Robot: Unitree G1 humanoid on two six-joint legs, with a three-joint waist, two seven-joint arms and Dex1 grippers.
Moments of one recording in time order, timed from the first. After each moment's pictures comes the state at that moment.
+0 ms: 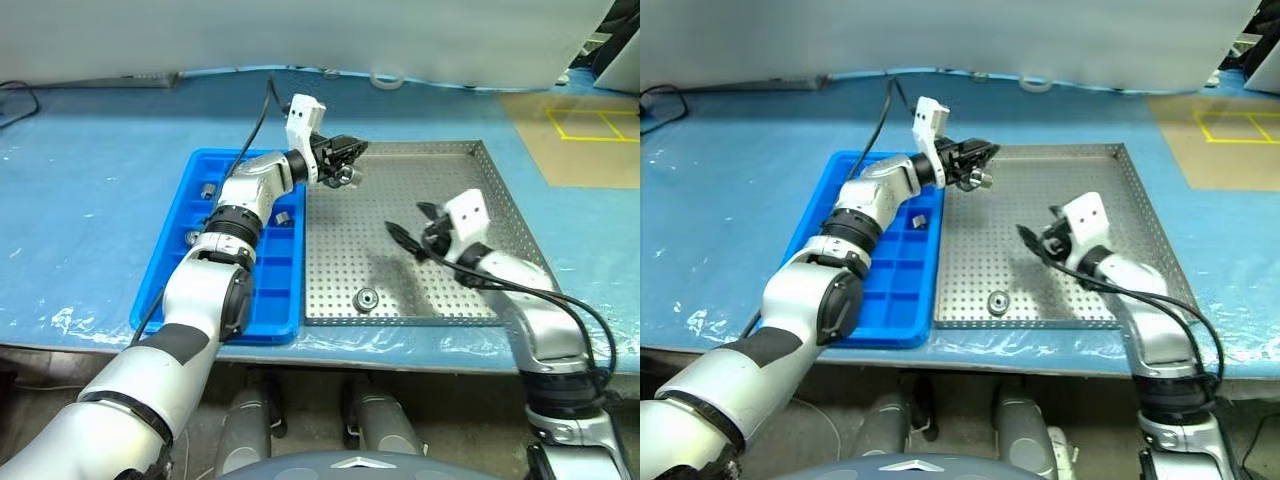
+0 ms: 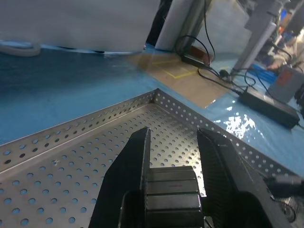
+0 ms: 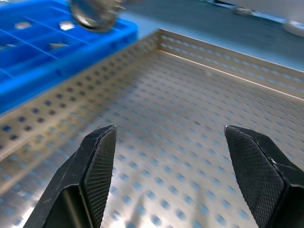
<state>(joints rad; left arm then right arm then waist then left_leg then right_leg) -1.23 0.03 0.19 1.02 -0.25 0.25 -0.74 -0.28 -0.44 -0.02 -0.30 0.26 0.55 0.49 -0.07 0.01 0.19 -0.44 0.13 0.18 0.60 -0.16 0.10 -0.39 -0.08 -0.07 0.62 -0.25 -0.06</state>
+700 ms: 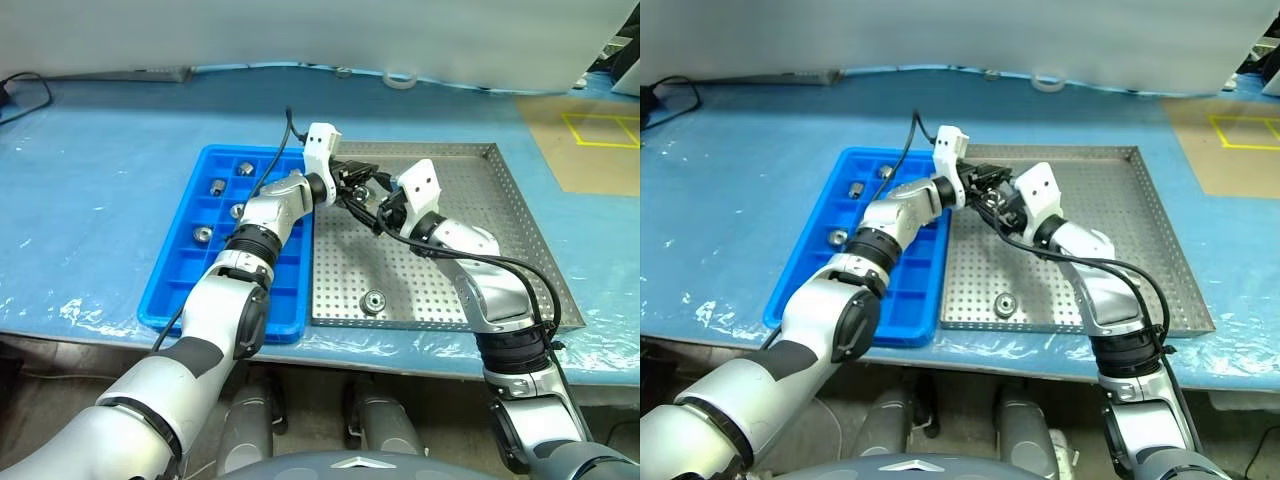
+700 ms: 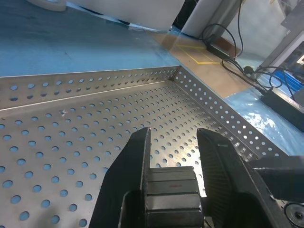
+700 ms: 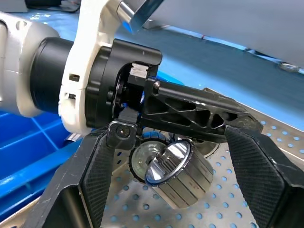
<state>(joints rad) -1.15 -0.06 0.15 0.99 -0.25 0.28 -0.66 -0.47 -0.35 0.08 -0.16 0.18 0.44 0.48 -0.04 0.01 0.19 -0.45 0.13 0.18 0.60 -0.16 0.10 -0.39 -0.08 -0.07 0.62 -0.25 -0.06</state>
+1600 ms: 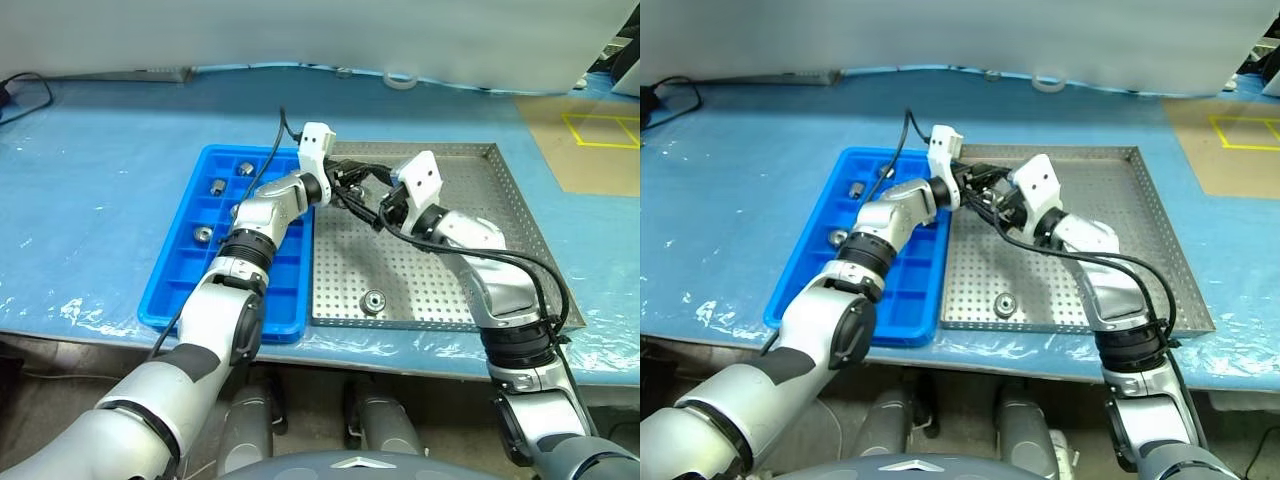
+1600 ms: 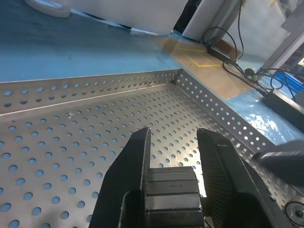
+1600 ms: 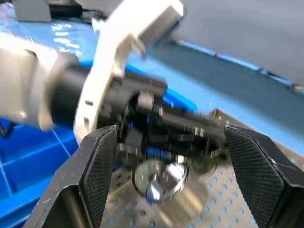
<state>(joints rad) -1.09 -0.04 0.12 0.89 -0.25 0.33 -0.66 -0.50 -0.39 0.08 -0.22 0.23 0.46 0.55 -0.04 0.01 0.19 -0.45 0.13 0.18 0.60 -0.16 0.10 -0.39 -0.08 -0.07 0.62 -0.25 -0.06</state>
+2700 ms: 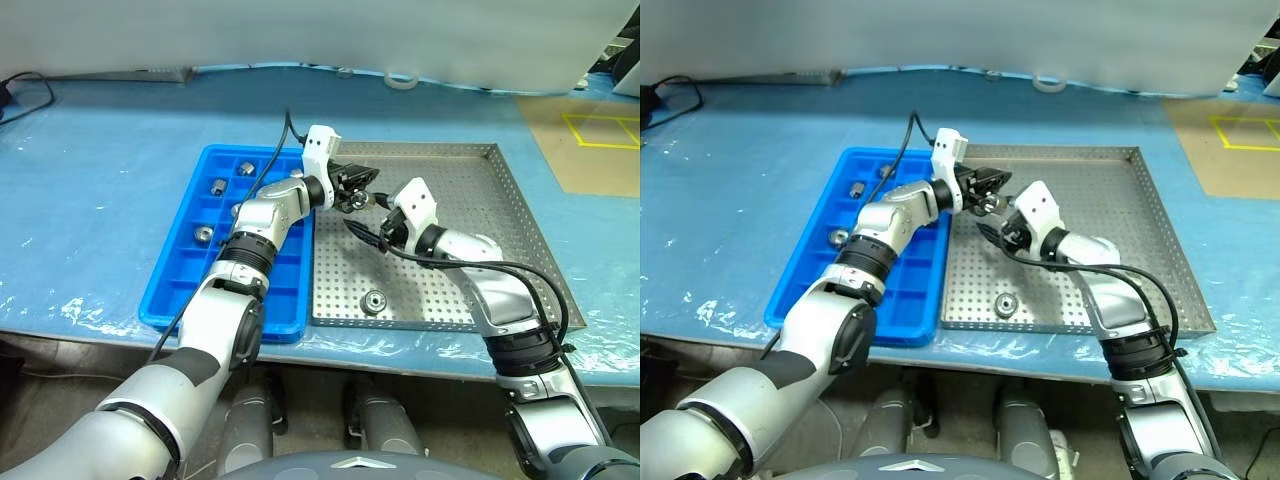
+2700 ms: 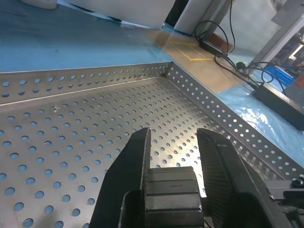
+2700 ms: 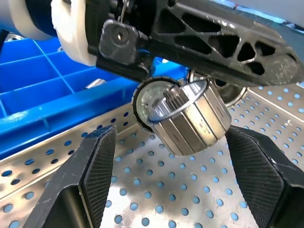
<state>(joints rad) -1.07 -0.04 0.09 0.82 -0.27 0.38 -0.67 -0.44 -0.43 0.12 -0.09 0.17 0.40 0.61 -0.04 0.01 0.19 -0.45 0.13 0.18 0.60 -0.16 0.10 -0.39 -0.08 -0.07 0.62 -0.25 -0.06</state>
